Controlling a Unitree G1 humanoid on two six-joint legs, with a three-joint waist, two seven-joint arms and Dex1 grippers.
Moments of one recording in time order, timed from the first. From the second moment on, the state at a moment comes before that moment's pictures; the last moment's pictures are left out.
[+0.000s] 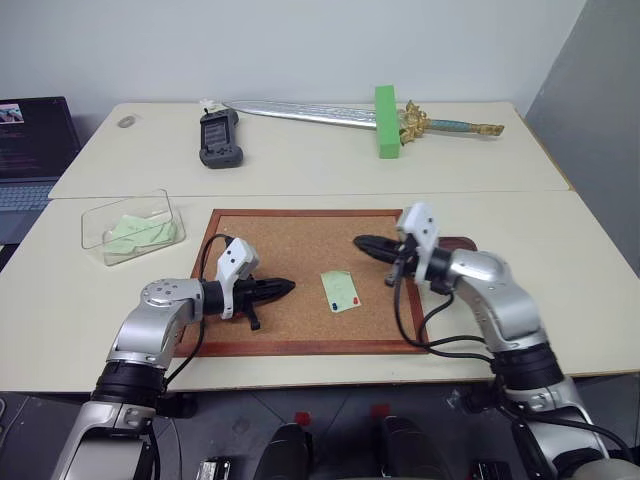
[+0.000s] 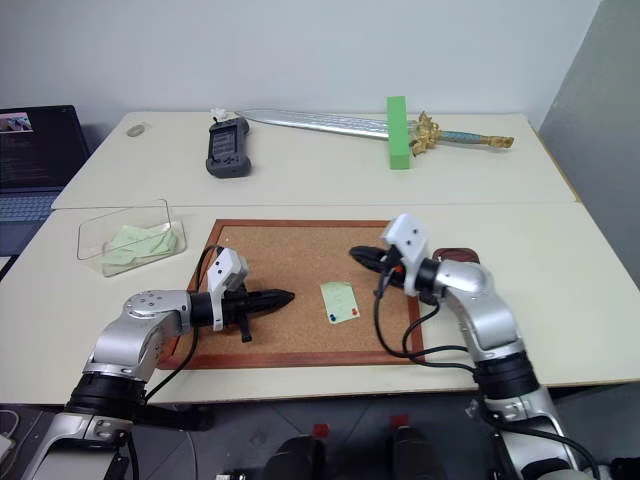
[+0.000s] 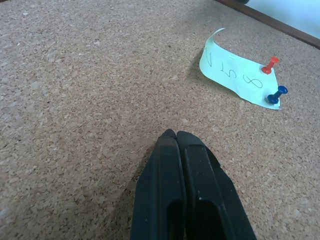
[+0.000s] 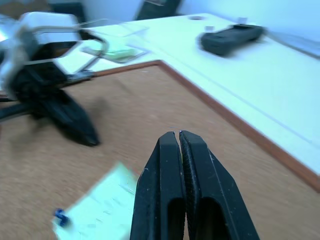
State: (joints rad) left arm -0.38 0.61 -0.04 0.21 -0.31 0.38 -1.10; right arm -0.49 -0.37 0.07 -0.09 0.21 0.42 0.78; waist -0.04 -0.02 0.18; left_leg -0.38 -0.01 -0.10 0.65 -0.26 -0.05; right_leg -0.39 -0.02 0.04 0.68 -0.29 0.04
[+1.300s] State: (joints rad) left arm -0.39 0.61 -0.05 0.21 -0.31 0.39 -1.11; right arm -0.48 -0.44 -0.20 0.21 0.30 0.62 0.50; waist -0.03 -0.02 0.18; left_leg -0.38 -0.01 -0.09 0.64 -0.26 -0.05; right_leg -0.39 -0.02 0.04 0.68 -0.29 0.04
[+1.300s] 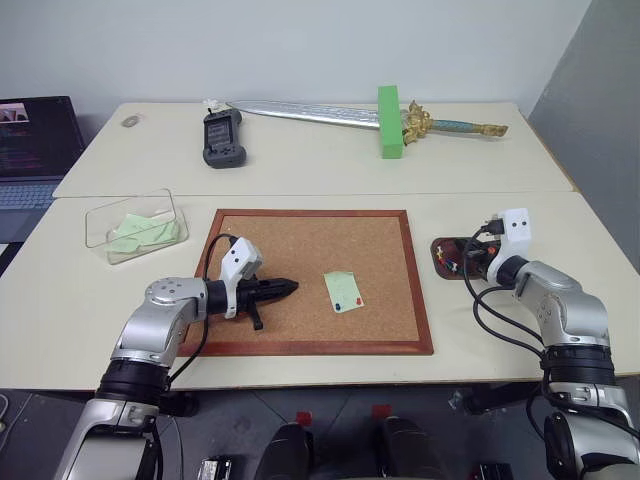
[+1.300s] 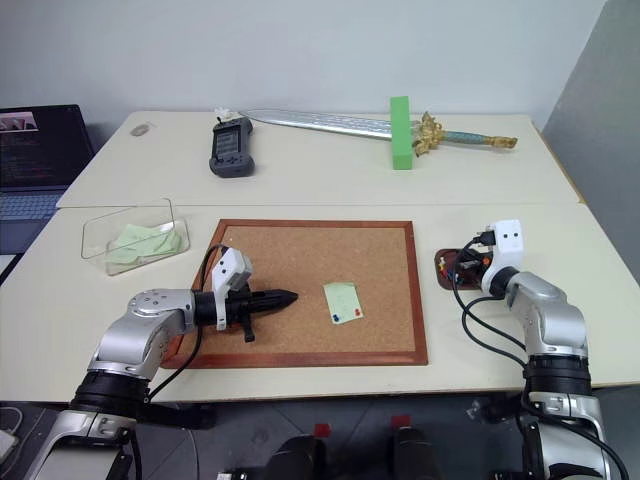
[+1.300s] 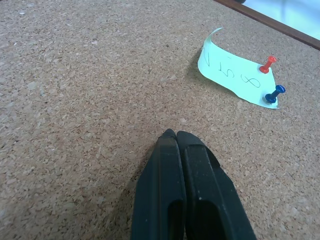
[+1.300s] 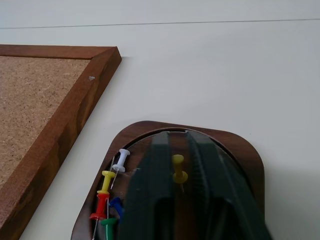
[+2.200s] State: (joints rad) left arm -0.40 0.60 -0.06 0.22 -0.29 0.38 -1.12; right arm -0.42 -0.55 -0.22 0.05 0.36 0.66 0.56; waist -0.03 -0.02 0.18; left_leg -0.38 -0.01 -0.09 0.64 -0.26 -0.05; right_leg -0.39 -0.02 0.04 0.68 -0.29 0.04
